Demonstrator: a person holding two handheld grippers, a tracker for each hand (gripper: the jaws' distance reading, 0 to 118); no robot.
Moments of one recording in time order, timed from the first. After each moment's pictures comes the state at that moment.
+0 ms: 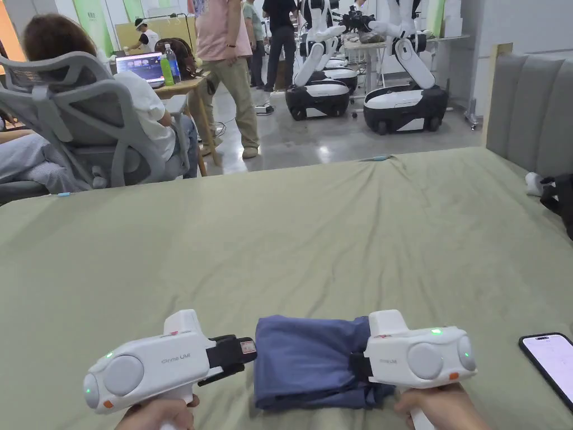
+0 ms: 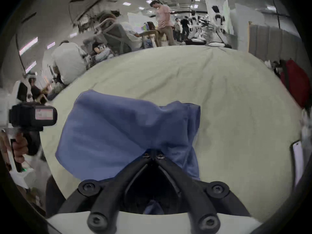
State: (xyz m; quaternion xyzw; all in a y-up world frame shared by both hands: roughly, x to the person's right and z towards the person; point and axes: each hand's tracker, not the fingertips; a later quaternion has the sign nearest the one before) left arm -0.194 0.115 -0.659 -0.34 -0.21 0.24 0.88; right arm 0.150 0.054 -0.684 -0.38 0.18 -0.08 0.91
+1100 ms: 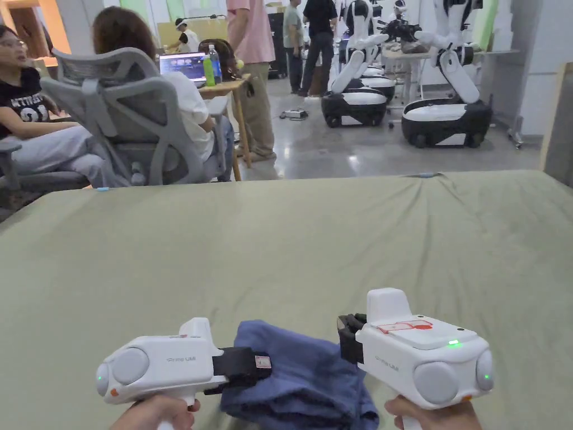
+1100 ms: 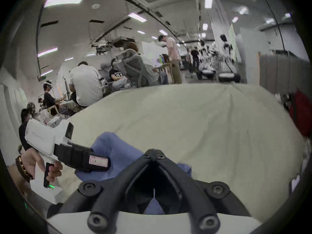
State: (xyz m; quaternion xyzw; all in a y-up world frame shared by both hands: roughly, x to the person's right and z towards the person) left arm -0.289 0.108 -0.727 -0.39 -0.23 0.25 0.85; right arm 0.031 0.139 -0.711 -0.23 0.22 -0.03 0.95
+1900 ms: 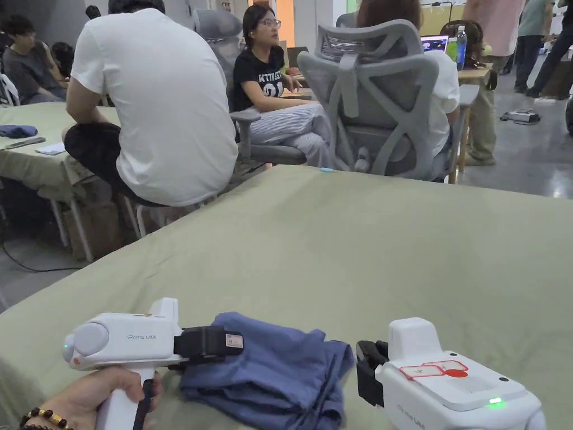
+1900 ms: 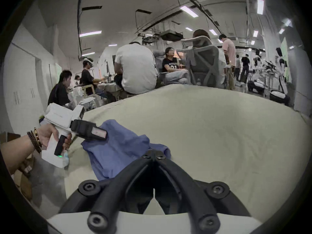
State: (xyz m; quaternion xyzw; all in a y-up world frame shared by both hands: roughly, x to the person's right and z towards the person) left arm -0.718 0.069 -0.679 -0.30 -0.03 0.27 0.91; right arm -0.316 0.104 -0.759 -0.22 0.42 0.04 0.88
